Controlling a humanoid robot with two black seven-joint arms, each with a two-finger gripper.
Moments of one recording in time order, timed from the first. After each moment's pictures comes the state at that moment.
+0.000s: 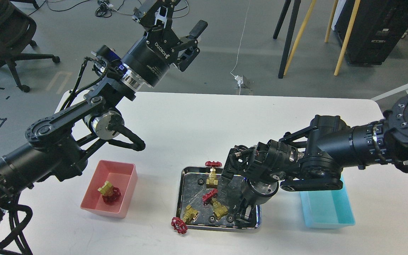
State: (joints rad) left arm -0.84 0.31 -0.60 -1.23 0.35 -0.20 -0.49; right arm 1.41 -0.04 -0.66 1.22 -1.47 0.49 0.17
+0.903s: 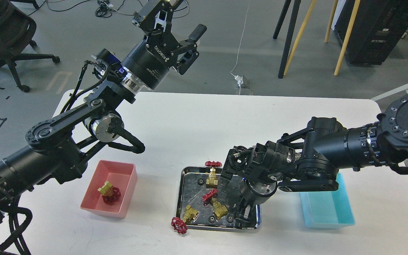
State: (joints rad) left arm -0.83 0.31 -0.60 -1.23 0.35 -0.20 -0.49; right arm 1.40 -0.02 -0.67 1.18 -1.47 0.49 0.17
